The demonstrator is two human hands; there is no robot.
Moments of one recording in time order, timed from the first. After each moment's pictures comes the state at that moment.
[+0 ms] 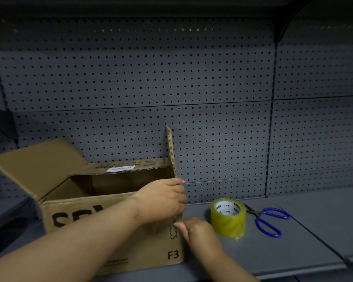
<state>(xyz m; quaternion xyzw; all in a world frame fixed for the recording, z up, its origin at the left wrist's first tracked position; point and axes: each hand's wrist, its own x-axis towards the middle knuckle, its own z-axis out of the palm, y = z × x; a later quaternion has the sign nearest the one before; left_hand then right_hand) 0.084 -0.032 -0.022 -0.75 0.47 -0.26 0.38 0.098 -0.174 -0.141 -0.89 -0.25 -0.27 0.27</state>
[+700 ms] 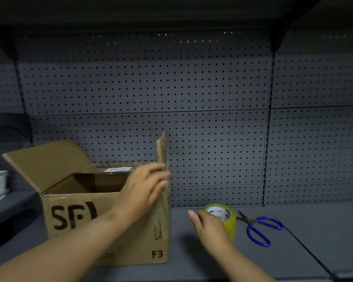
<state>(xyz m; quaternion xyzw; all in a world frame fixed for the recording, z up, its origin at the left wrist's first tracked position) 0.044 -0.051 -0.020 -0.86 0.19 -0.46 -0.10 0.091 -0.241 -0.113 -0.89 -0.20 -0.15 0.38</state>
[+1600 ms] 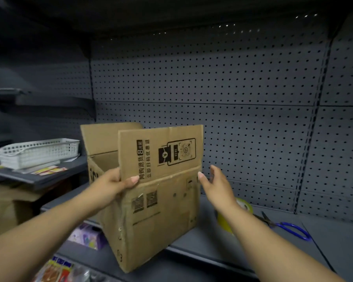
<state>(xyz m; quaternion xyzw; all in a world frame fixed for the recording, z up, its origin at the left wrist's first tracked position) -0.090 -0.051 -0.008 -0.83 -0.05 -0.23 -0.51 0.090 -0.240 -0.046 -0.84 -0.23 -0.07 0.49</state>
